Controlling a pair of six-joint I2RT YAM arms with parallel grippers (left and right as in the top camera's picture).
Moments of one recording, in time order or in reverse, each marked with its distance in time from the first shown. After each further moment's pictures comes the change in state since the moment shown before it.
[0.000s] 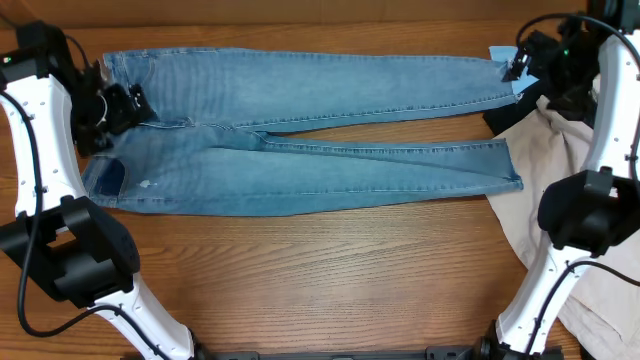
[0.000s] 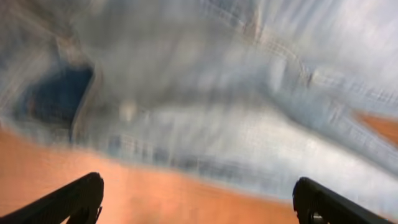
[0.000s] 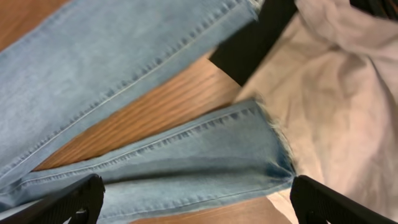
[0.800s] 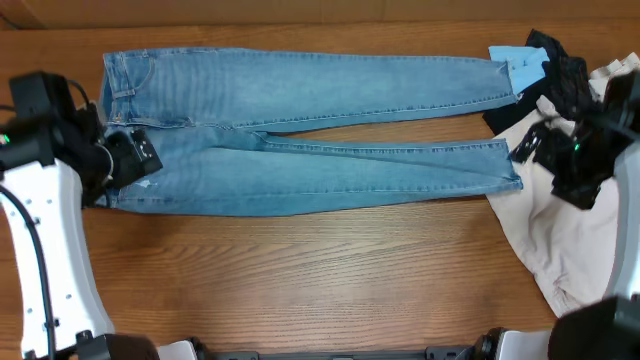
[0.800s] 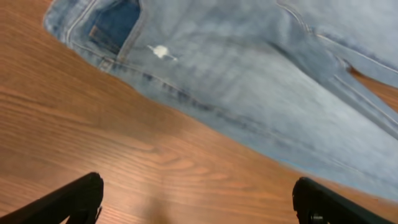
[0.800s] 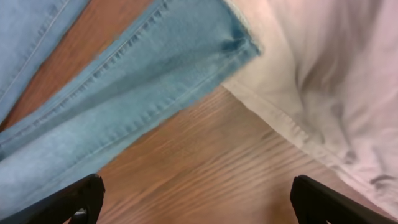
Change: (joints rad) left arm -0.025 -0.547 -0.493 0.138 -0.140 -0.072; right arm -0.076 -0.731 -1.019 0.309 -0.006 0.045
